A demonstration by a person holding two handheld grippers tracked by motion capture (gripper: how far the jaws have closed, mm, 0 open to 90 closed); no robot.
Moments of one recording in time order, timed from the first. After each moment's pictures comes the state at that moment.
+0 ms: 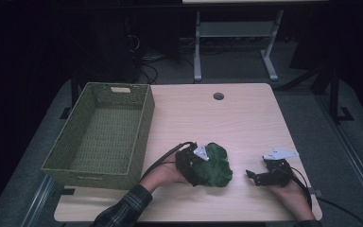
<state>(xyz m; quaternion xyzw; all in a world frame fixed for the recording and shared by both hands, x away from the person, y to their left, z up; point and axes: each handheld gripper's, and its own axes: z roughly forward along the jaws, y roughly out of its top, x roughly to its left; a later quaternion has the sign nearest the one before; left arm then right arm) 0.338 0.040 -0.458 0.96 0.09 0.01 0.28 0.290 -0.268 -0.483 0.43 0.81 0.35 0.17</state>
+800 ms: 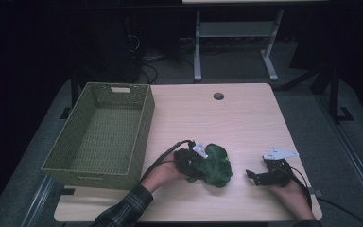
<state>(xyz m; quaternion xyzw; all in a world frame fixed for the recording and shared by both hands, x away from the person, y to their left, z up) 0.339 0.045 -0.448 0.96 0.12 -0.02 0.27 0.290 -0.268 -0.483 0.43 0.81 0.35 0.17</state>
